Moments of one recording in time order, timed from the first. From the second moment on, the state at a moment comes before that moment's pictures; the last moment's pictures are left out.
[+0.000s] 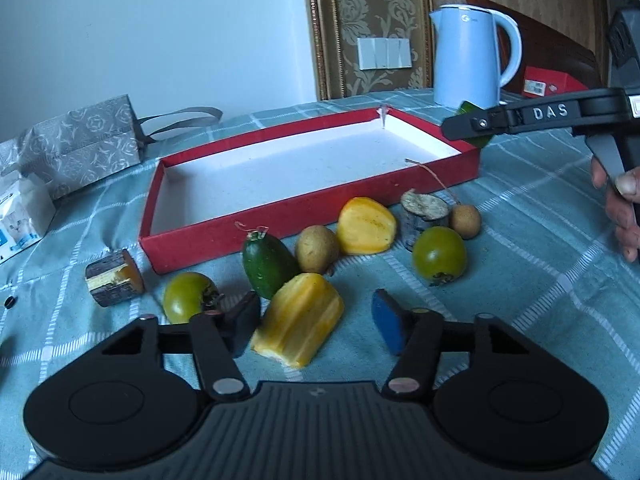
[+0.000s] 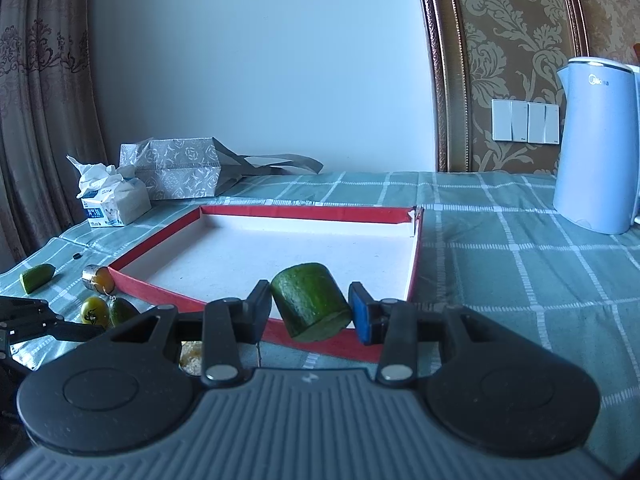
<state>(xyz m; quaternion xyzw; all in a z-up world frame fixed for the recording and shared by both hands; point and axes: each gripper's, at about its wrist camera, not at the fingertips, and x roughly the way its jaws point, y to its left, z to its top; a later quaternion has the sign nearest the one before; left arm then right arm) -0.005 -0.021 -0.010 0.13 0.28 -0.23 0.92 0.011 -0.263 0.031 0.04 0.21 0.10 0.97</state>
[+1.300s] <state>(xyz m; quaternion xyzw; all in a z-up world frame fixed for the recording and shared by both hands) -0.029 0.008 0.007 0.05 0.22 -0.19 0.96 0.104 -0.256 0.027 0.04 0.25 0.05 0.97</state>
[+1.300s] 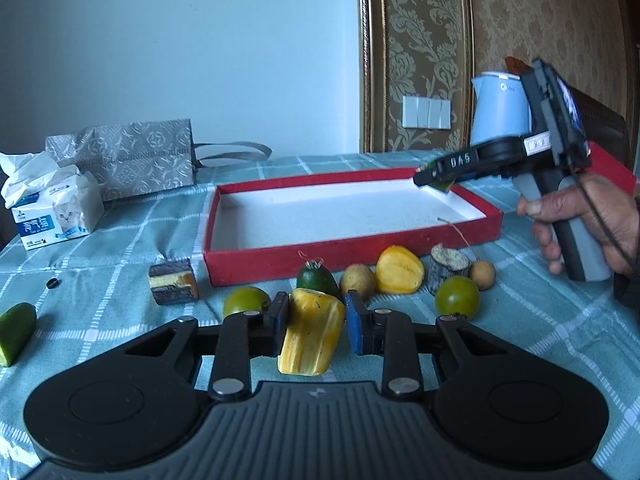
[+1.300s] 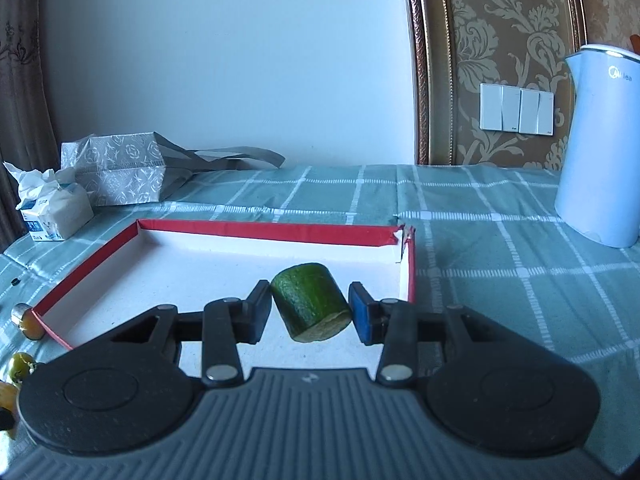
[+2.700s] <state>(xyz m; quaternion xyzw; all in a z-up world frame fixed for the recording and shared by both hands) 0.009 -0.014 0.040 0.03 0.24 -0.01 0.97 -0.022 -0.293 0.029 0.06 0.13 0.03 0.99</state>
